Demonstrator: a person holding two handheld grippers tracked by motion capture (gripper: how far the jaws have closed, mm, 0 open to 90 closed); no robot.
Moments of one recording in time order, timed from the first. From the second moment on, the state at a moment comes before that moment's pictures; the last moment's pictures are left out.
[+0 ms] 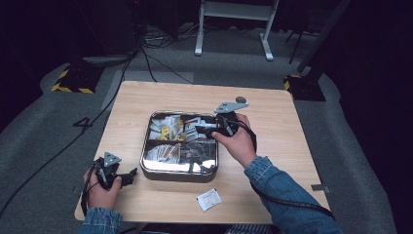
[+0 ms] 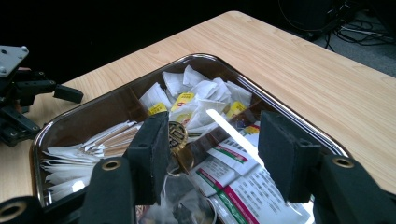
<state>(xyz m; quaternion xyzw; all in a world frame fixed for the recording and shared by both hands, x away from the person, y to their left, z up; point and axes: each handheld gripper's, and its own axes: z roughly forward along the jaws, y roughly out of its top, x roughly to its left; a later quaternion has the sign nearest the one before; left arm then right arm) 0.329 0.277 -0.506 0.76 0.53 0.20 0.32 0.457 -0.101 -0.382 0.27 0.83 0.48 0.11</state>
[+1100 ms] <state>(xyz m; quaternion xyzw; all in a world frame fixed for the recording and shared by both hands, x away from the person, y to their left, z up) 0.327 0.277 -0.505 0.76 0.53 0.20 0.31 0.445 -0.220 -0.380 0.32 0.81 0.46 0.15</state>
